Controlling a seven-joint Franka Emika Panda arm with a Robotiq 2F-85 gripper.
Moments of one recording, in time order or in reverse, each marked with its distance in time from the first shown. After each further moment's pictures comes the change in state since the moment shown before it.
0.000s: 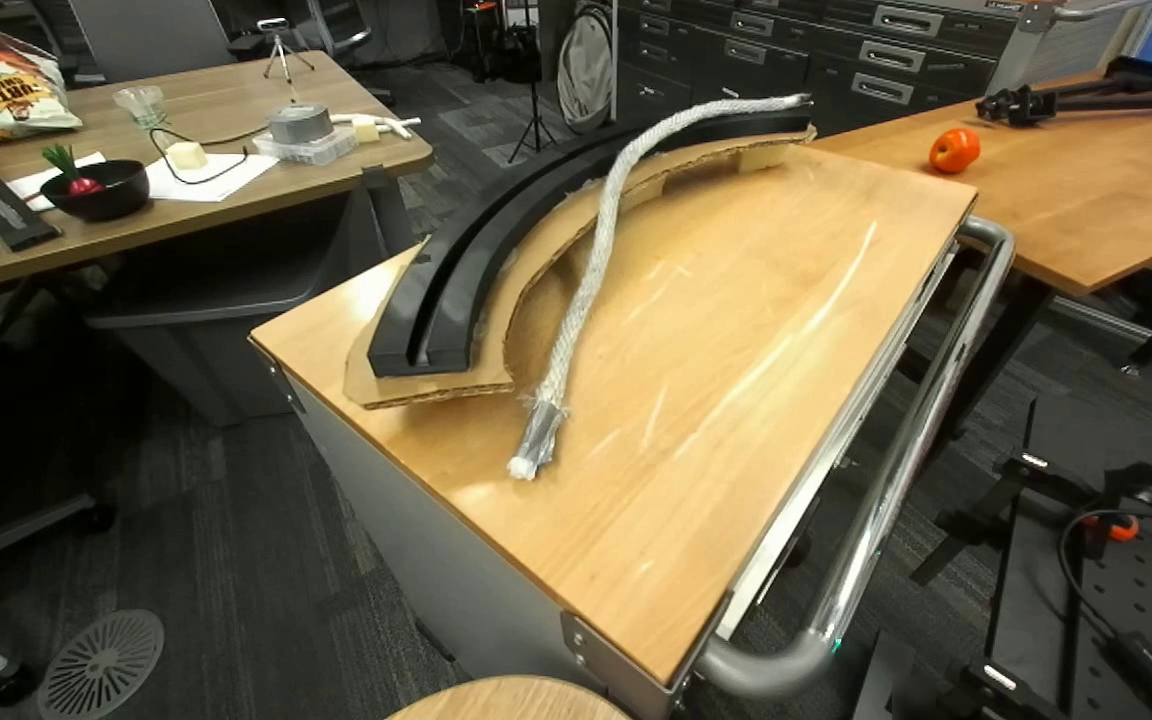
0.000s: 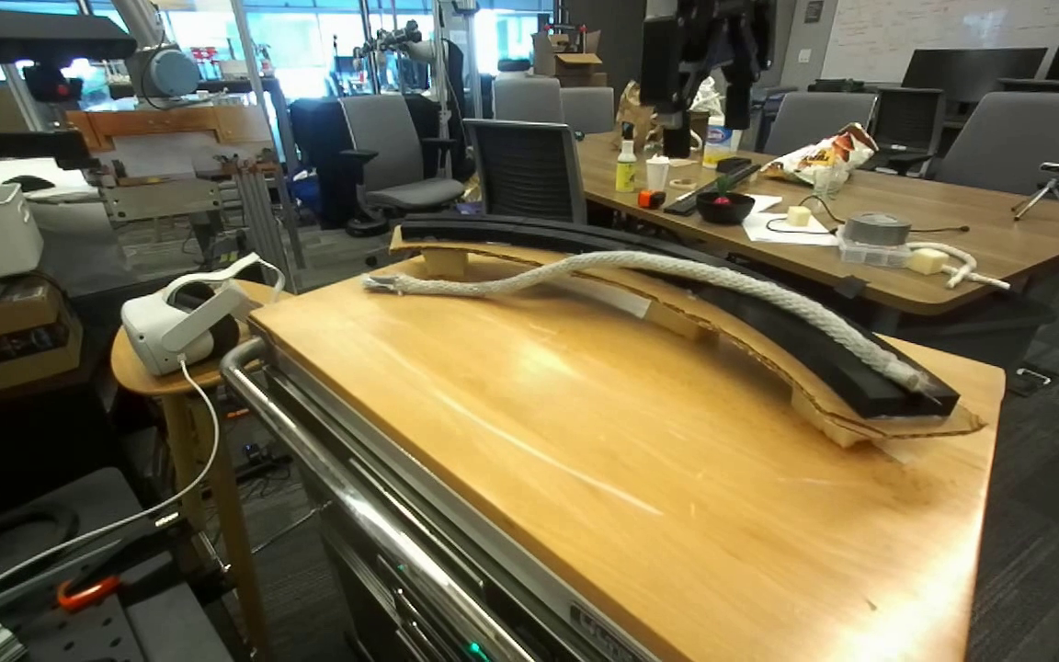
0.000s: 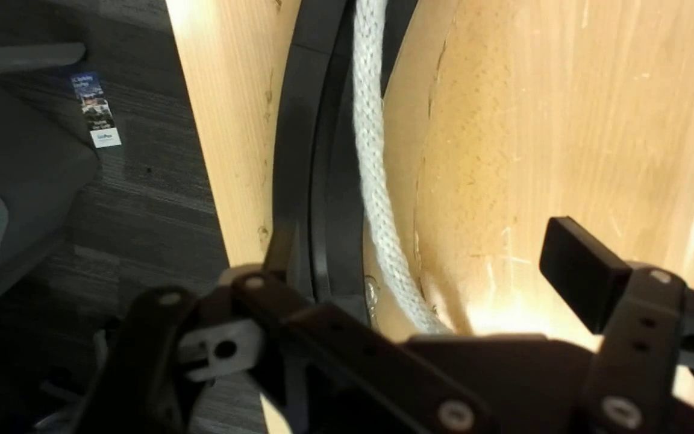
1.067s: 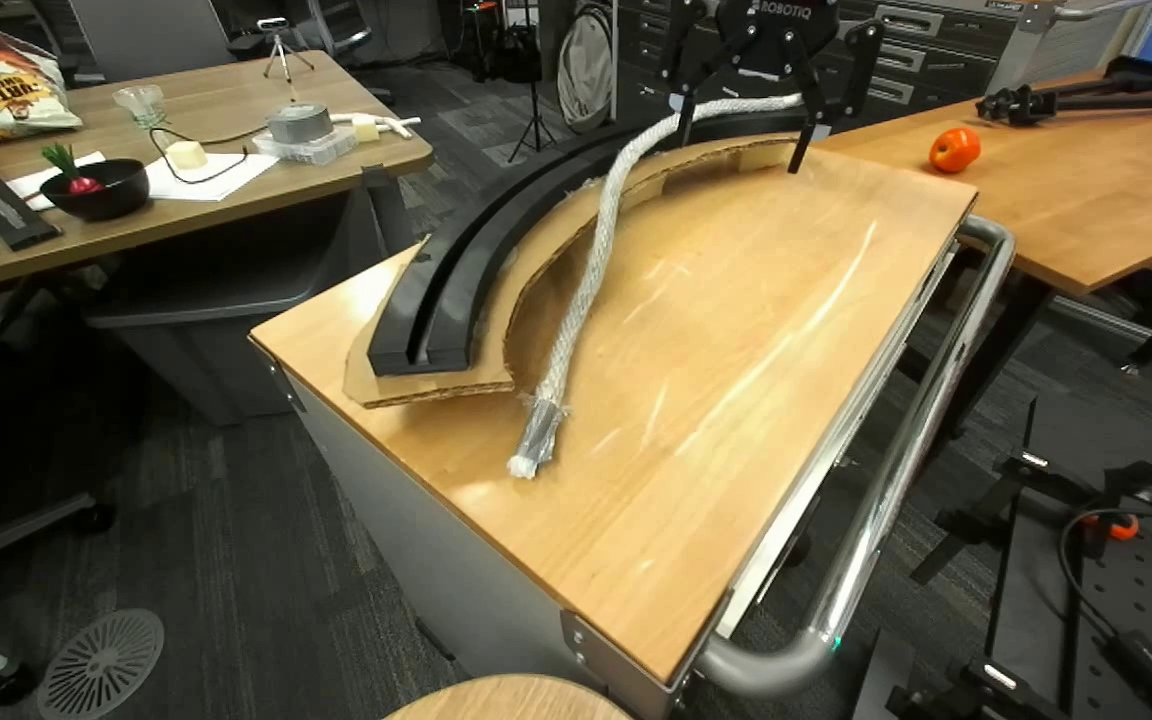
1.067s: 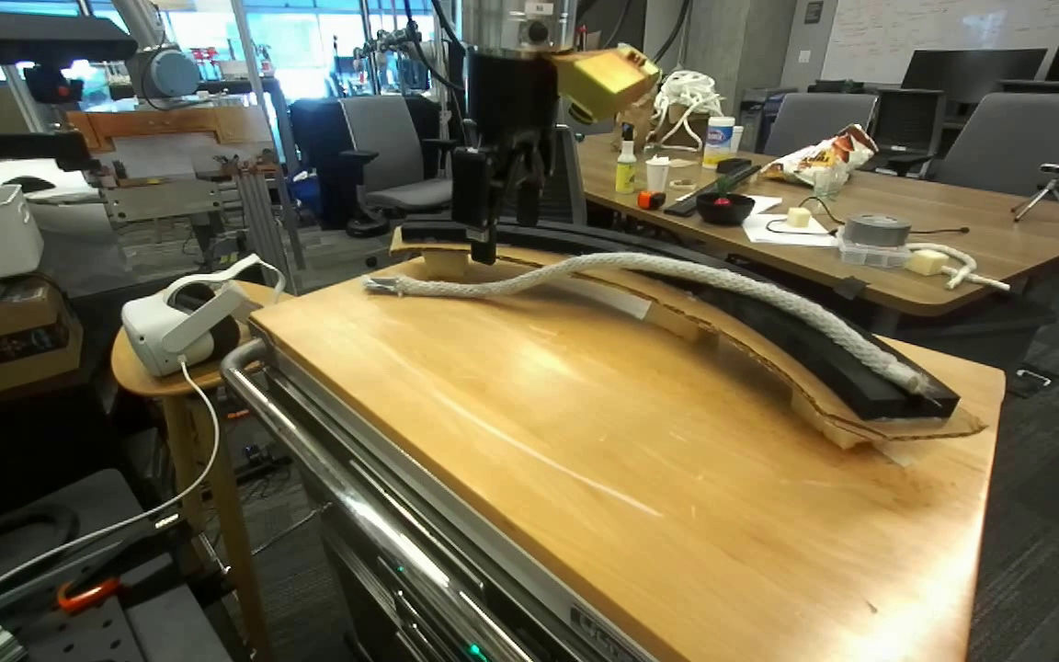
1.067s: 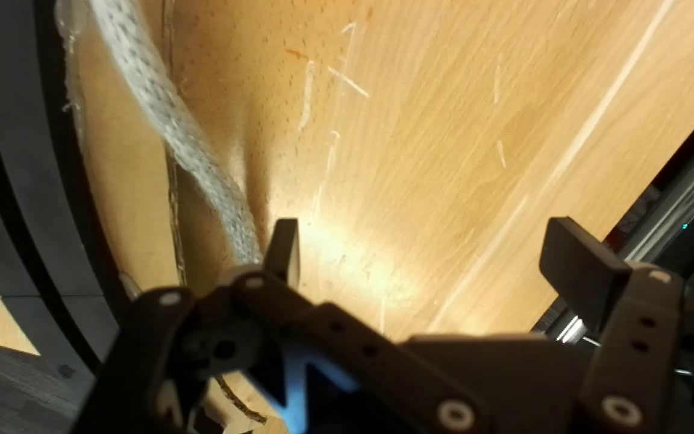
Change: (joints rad) arm 0.115 -0.252 0.016 -0.524 0.214 0.148 -0.421
